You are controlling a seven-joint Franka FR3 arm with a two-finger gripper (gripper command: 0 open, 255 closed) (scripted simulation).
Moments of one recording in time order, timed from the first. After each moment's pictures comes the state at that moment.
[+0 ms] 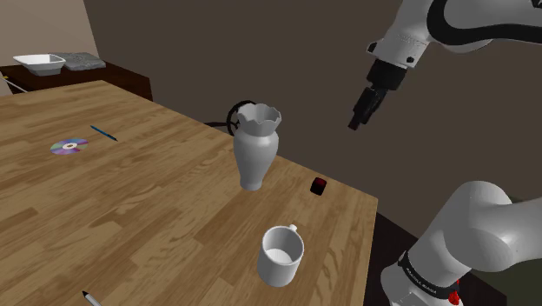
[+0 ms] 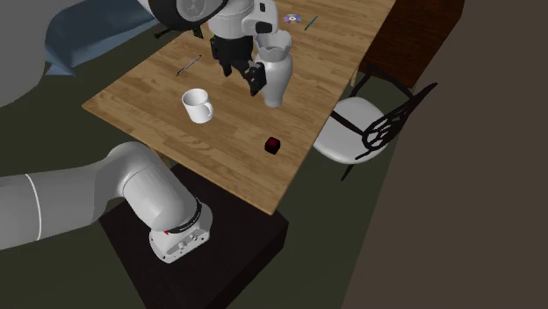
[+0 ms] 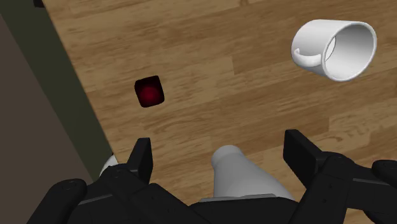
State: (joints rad) arm 0.02 -0.82 -0.03 -2.42 0.11 1.68 -0.11
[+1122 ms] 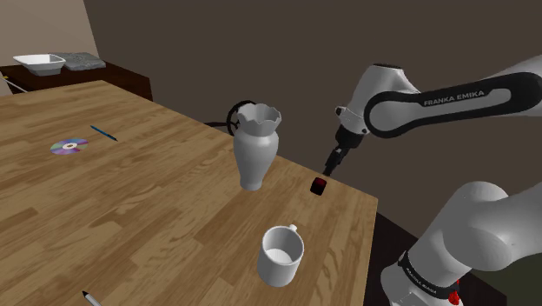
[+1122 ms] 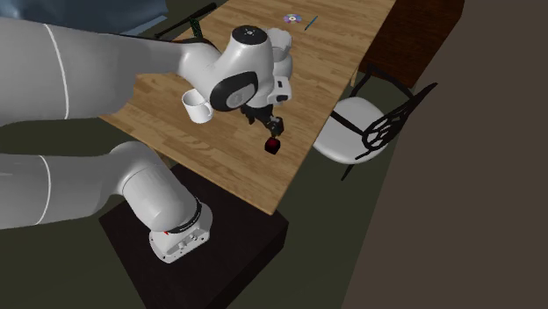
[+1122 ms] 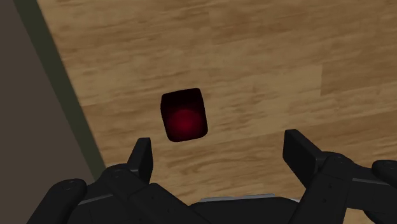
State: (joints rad) arm -0.01 -0.64 -0.05 -2.79 0.03 2.24 -0.22
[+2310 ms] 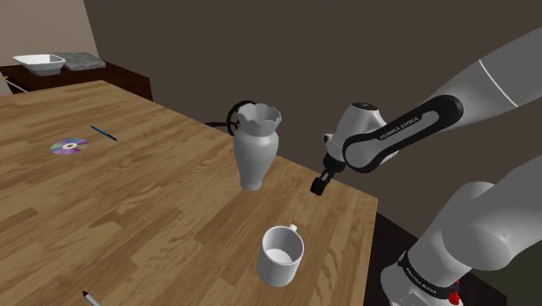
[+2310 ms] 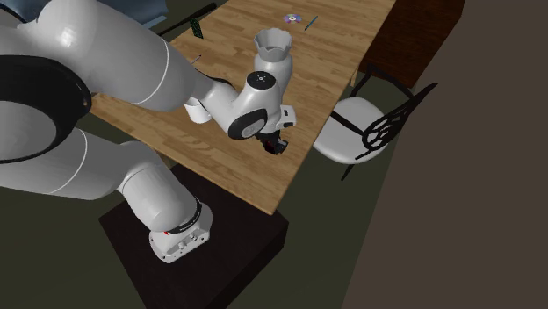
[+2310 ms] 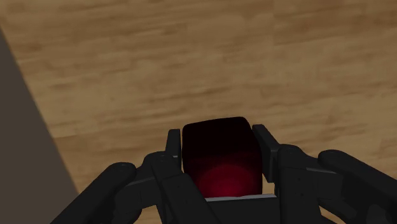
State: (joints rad) arm -0.01 -0.30 -0.08 -2.88 0.00 2.67 -0.27
